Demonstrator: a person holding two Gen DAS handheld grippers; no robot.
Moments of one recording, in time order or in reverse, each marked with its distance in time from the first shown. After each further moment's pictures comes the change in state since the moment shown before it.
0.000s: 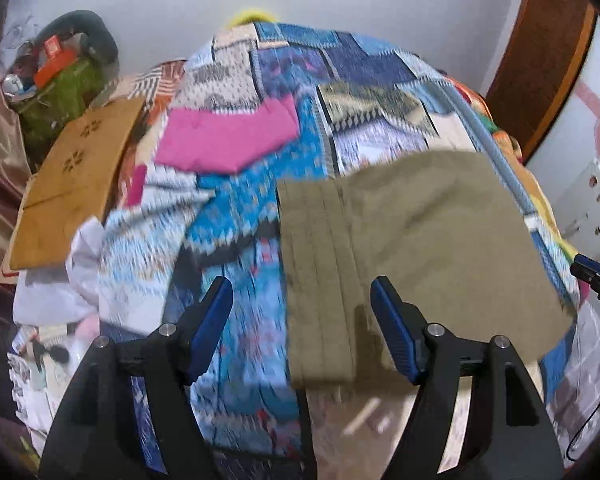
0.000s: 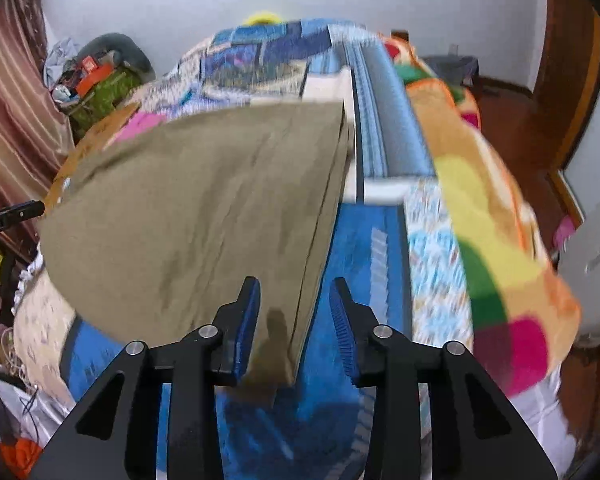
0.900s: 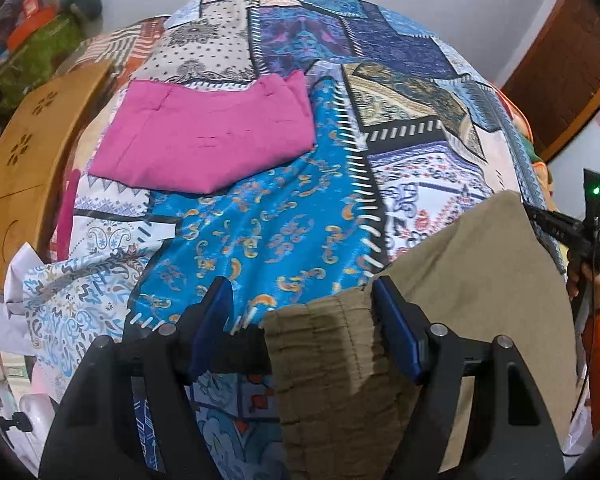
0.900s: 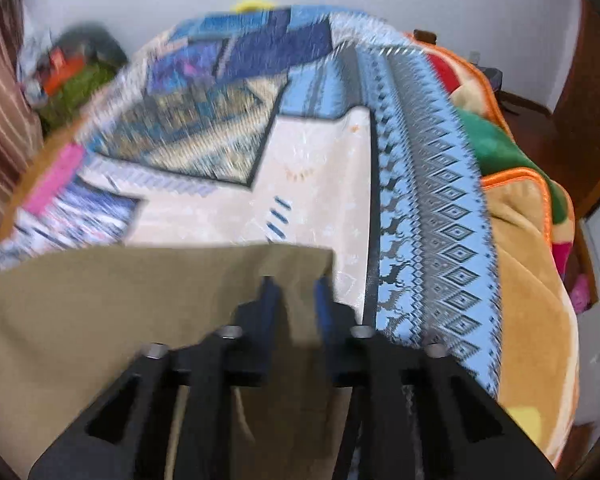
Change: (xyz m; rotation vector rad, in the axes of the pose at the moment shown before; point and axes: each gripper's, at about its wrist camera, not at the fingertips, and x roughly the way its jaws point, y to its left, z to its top) left arm 0.135 0.027 0.074 -0.091 0.121 -0.080; right arm 0.185 -0.027 0.160 -0.079 0.078 -0.057
